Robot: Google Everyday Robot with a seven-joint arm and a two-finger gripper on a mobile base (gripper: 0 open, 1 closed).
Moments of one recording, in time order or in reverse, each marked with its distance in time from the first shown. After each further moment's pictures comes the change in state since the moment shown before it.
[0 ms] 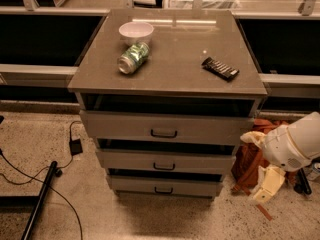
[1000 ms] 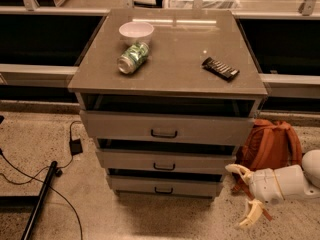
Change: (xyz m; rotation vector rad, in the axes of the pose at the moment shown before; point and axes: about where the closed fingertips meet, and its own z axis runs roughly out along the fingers) arm 0.073 0.002 0.128 -0.057 -0.359 -0.056
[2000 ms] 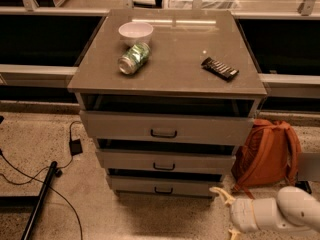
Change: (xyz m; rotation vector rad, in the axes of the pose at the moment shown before) arm 0.062 0.027 0.088 0.056 0.003 -0.185
